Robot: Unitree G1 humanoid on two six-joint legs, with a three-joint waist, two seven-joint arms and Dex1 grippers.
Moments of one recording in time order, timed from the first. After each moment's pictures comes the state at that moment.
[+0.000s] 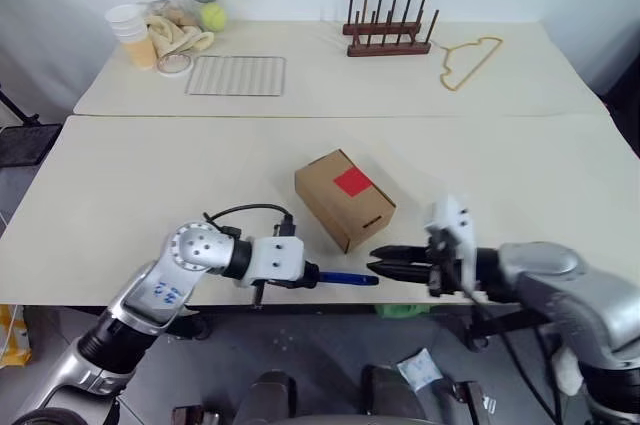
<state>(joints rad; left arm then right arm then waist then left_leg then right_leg) -0.37 0.71 -0.28 -0.27 -0.07 0.13 -1.08 -0.28 -0.72 -0.19 -0.60 0.87 1.17 0.81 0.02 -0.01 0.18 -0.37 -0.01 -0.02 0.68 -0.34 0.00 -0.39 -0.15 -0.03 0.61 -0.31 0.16</state>
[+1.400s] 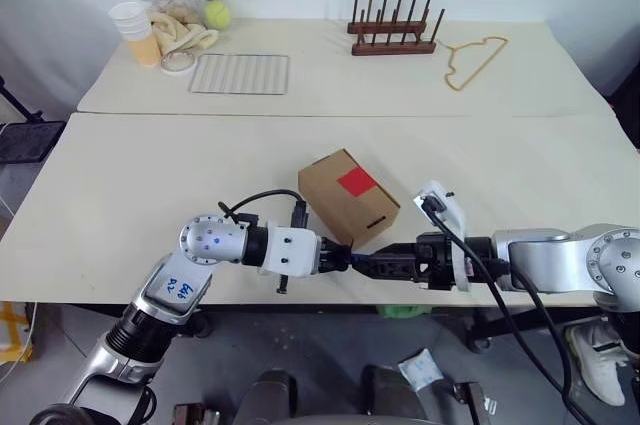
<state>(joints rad) -0.45 0.56 -0.30 -0.23 -0.07 0.03 -1.05 -0.49 -0.96 0.16 -0.35 1.95 1.13 -0.16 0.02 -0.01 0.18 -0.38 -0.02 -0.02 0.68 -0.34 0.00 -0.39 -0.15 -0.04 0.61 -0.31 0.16</state>
